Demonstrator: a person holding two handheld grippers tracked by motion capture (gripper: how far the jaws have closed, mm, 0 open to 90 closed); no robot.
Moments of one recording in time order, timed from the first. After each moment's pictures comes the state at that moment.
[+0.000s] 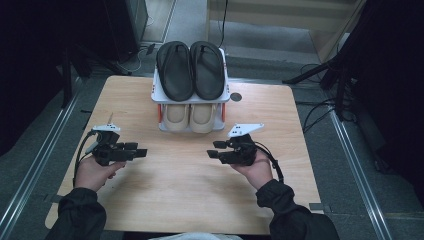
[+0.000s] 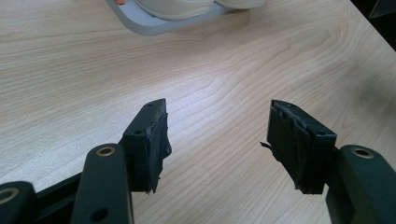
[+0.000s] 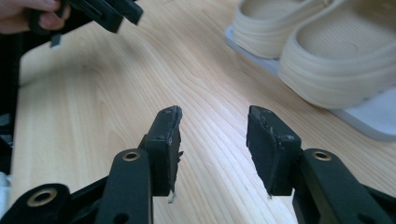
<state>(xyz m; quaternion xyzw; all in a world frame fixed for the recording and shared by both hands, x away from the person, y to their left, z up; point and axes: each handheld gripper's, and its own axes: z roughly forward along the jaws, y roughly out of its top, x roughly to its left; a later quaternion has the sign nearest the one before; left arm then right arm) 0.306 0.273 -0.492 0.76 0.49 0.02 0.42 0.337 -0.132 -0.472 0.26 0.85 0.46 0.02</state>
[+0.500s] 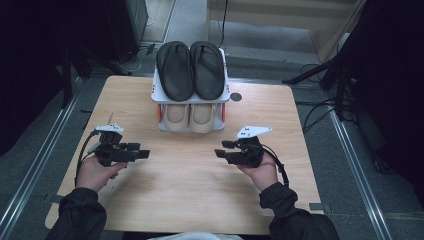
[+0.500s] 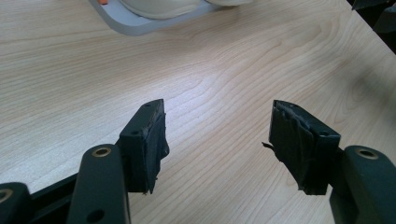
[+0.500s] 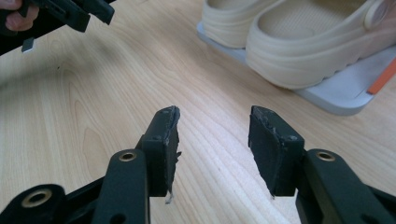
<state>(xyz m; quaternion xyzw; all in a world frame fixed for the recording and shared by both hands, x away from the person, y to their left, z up) 0.307 0.266 -0.491 0.77 0.48 0.01 0.42 0.337 -0.151 -0.480 0.29 0.83 0.47 0.05</state>
